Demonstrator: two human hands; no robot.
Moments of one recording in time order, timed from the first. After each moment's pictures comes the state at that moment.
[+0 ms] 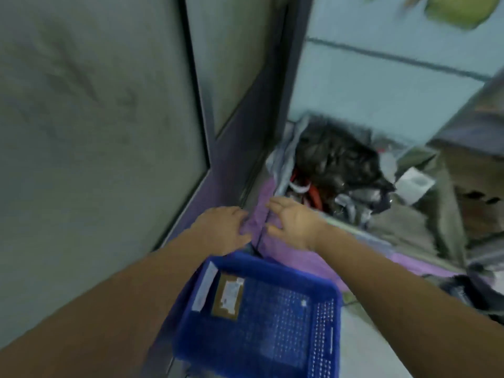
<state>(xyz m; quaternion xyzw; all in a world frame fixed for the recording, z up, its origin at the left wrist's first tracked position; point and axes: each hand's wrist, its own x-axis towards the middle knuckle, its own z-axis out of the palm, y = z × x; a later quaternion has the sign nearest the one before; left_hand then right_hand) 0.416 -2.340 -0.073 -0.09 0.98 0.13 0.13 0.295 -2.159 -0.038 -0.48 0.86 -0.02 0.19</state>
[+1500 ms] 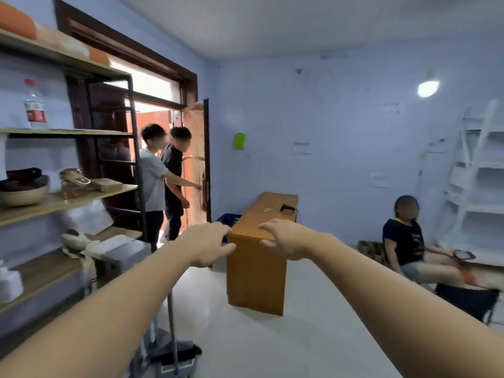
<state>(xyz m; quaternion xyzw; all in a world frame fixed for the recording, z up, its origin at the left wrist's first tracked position) 0.407 -1.676 0.414 0.62 0.77 0.09 -0.07 0.604 -1.556 0.432 0.31 0.95 -0.02 -0.06</state>
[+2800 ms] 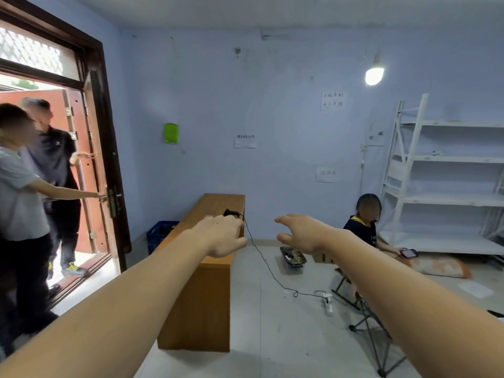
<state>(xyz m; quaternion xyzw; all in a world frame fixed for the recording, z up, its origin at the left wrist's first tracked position) 0.435 -1.167 0.418 0.73 0.68 0.05 -0.06 0.664 -1.094 0.426 0.44 0.89 -0.03 -0.05</state>
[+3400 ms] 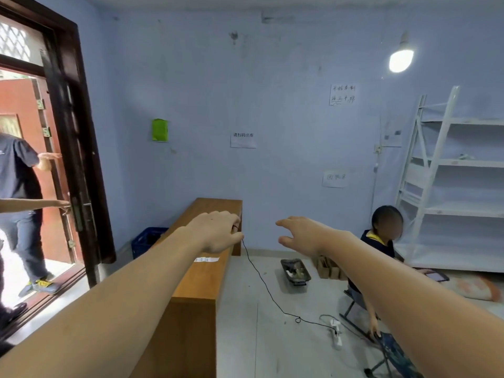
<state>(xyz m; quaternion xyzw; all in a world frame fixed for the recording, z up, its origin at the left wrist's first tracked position) 0.379 -0.846 0.415 0.72 0.69 0.08 -0.06 0.627 -0.777 0.423 0.43 0.90 -0.02 -0.03</state>
